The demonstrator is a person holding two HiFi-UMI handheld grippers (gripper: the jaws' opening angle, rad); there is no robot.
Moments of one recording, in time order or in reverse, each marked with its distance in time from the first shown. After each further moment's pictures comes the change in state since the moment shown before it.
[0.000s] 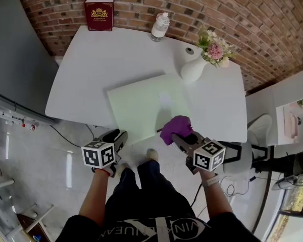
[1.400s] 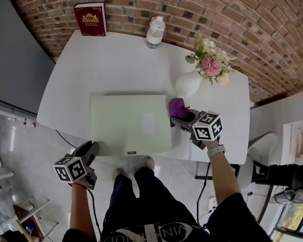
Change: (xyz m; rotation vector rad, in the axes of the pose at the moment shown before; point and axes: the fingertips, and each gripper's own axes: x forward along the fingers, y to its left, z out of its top) left arm -0.018 0.035 0.024 -0.168 -0.120 0.222; right arm 0.063 -0.168 0.046 -0.173 0.212 0.251
